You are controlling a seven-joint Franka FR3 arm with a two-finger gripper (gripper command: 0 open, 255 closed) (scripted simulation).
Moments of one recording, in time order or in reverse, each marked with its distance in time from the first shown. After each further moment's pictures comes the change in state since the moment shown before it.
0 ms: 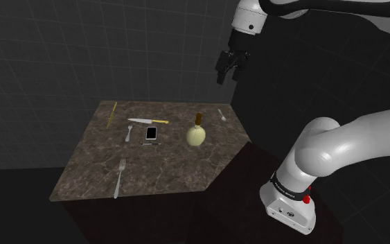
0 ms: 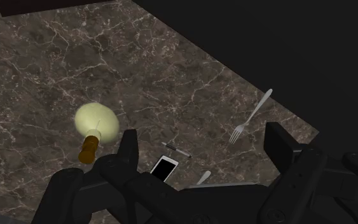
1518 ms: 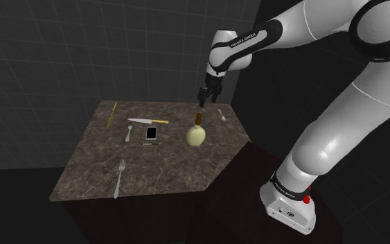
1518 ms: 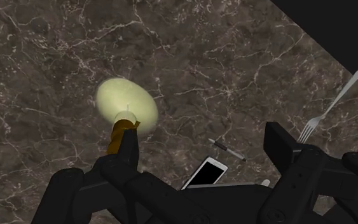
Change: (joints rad) arm -0.077 0.589 -0.160 -0.035 -0.055 0.579 -0.266
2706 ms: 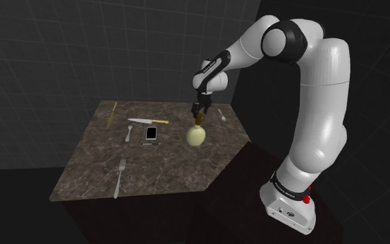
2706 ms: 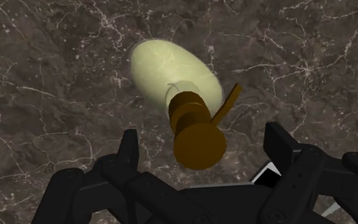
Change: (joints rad) arm -0.087 0.587 -0.029 0.321 0.101 0.236 -0.207
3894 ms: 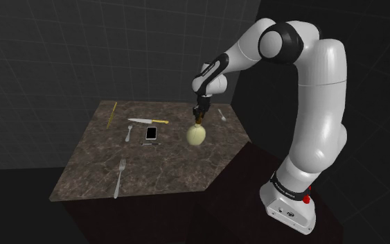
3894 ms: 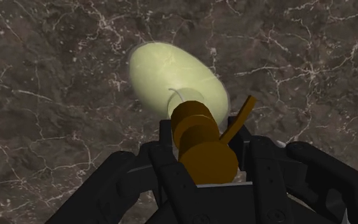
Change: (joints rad) arm -0.004 0.030 0.006 -0.001 0.009 0.030 -0.008
